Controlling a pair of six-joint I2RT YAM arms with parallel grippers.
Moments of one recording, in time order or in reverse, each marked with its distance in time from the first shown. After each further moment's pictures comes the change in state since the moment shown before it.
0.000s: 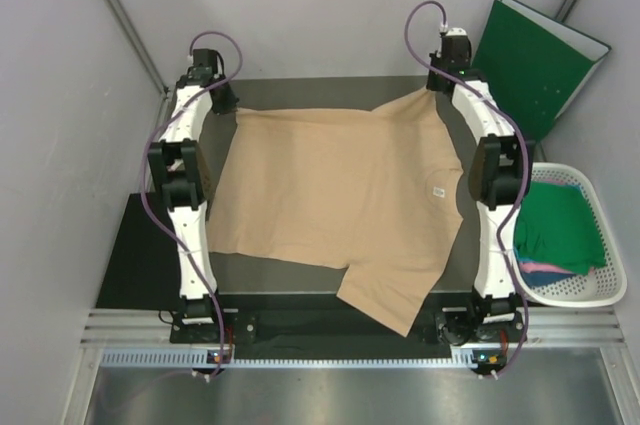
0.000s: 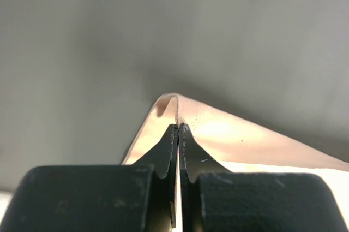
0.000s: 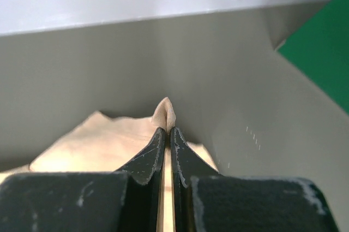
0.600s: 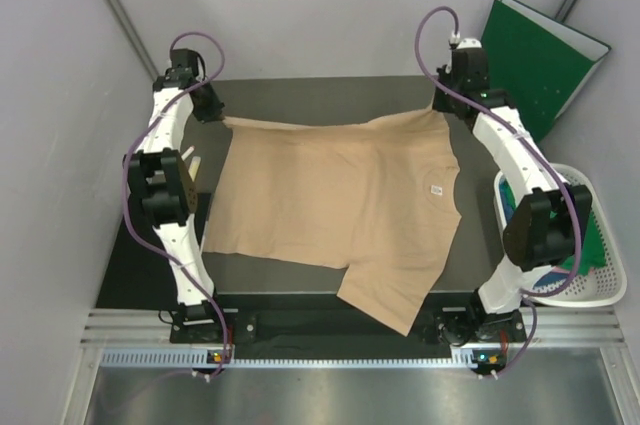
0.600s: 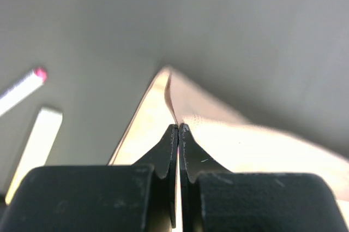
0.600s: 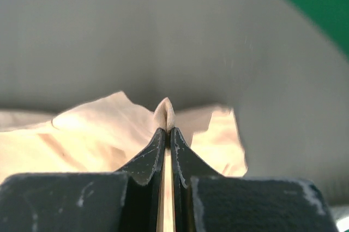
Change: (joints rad) left arm 0.055 -0.255 -0.205 -0.098 0.042 -0.002; right arm 0.091 -0.615 -0.497 -0.099 0.040 0.056
